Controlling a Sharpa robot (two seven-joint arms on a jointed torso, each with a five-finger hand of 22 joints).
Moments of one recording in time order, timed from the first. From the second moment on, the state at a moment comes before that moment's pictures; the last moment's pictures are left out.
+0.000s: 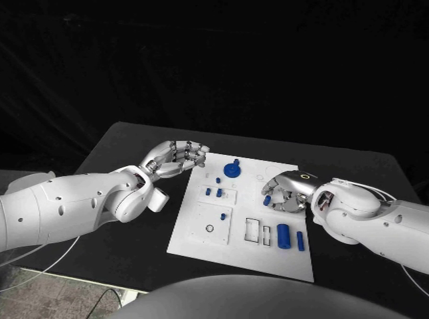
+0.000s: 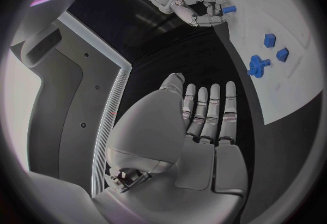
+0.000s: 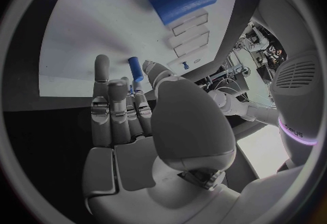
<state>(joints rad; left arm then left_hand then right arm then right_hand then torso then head) 1.08 -0.86 -0.22 1.42 -0.33 -0.20 0.62 1.53 0.09 -0.04 0.29 0.52 0.63 0.14 0.29 0.34 0.35 0.15 0.74 0.63 0.40 0.14 0.72 0.49 0.17 0.52 0.28 0.23 0.87 1.02 -0.82 -0.14 1.50 -1.62 -0.26 -0.08 1.40 -0.13 0.26 0.12 0.32 0.91 0.12 0.10 0.25 0.77 0.12 0.40 0.39 1.23 0.03 1.10 0.87 0.18 1.23 0.13 0.07 1.15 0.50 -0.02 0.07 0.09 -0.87</state>
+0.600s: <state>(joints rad) 1.07 -0.86 -0.22 1.41 -0.33 -0.18 0.60 1.54 0.09 -0.04 0.29 0.52 0.63 0.14 0.29 0.34 0.35 0.16 0.74 0.63 0.40 0.15 0.72 0.49 0.17 0.53 0.28 0.22 0.87 1.00 -0.79 -0.14 1.47 -1.63 -0.31 -0.07 1.43 -0.11 0.31 0.08 0.33 1.03 0.12 0.16 0.28 0.93 0.09 0.41 0.33 1.29 0.01 1.16 0.93 0.18 1.27 0.12 0.09 1.20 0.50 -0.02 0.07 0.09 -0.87</state>
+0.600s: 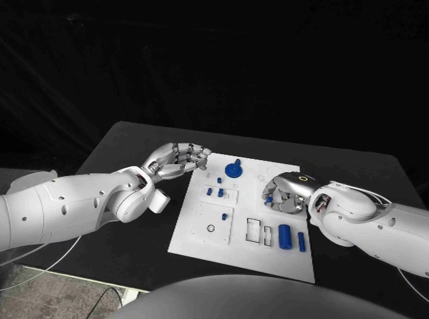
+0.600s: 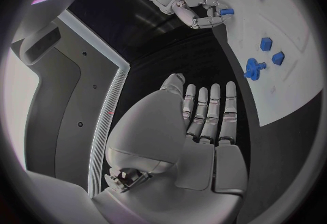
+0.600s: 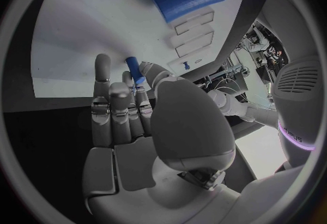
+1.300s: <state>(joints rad) 1.06 -0.86 -0.22 1.41 -0.33 -0.17 0.59 1.54 0.09 -0.04 0.29 0.53 0.63 0.14 0.29 0.34 0.35 0.16 0.74 0.62 0.40 0.15 0.72 0.48 0.17 0.53 0.28 0.22 0.87 1.01 -0.81 -0.14 1.51 -1.63 -0.37 -0.07 1.47 -0.09 0.32 0.03 0.35 1.09 0.12 0.20 0.34 1.00 0.10 0.39 0.28 1.32 -0.01 1.16 0.95 0.18 1.27 0.09 0.13 1.28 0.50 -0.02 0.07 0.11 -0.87</state>
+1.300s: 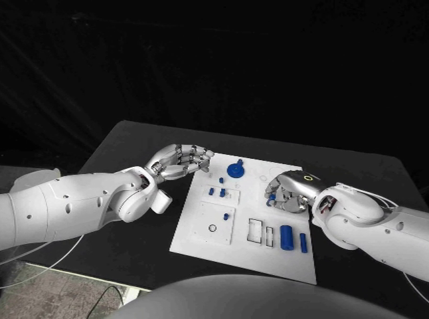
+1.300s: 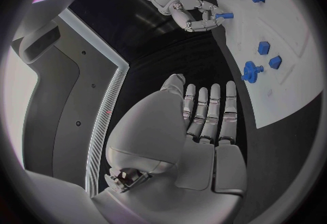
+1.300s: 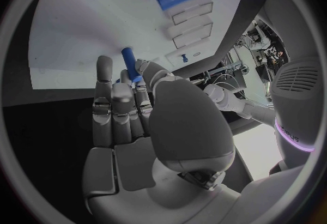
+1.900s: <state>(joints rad) 1.06 -0.85 -0.22 1.41 -0.29 -0.16 0.58 1.55 0.10 -0.04 0.28 0.53 0.63 0.14 0.29 0.34 0.34 0.16 0.74 0.61 0.40 0.15 0.72 0.48 0.17 0.53 0.28 0.22 0.87 1.09 -0.87 -0.14 1.65 -1.58 -0.40 -0.07 1.47 -0.09 0.32 0.03 0.35 1.09 0.12 0.20 0.34 1.01 0.11 0.37 0.27 1.29 -0.01 1.11 0.90 0.18 1.24 0.08 0.13 1.30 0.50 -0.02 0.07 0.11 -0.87</state>
